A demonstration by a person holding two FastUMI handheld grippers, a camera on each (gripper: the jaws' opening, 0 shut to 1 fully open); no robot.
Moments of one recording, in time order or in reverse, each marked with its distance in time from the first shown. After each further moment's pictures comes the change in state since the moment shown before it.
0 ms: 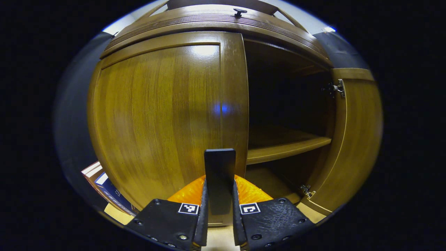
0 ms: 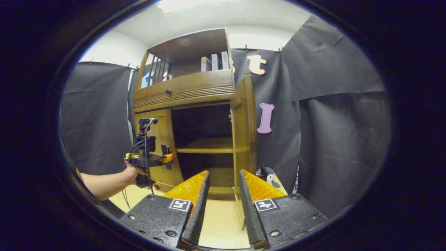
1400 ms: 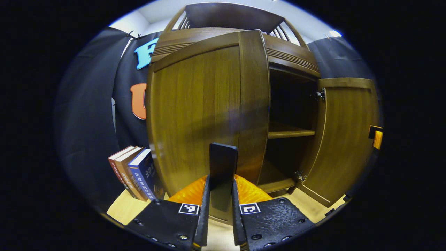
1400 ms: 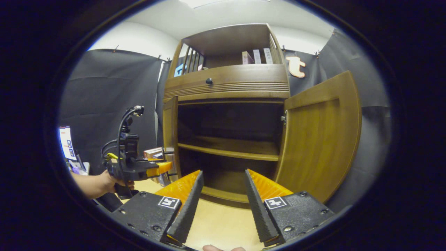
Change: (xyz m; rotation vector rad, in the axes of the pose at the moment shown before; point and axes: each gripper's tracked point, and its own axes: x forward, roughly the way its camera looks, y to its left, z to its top) left arm -0.140 0.040 -0.023 -0.029 0.015 0.064; right arm 0.069 0.106 -0.008 -0.109 -0.003 0.221
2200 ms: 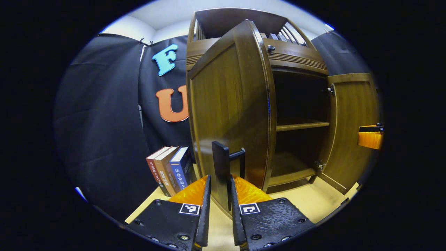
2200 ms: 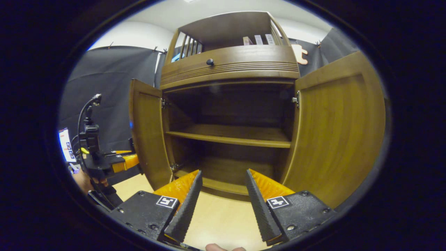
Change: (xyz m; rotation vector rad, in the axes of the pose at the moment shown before) left arm -0.066 0.072 -0.012 0.065 0.001 0.183; right arm 0.040 0.017 -0.032 0.036 0.102 -0.013
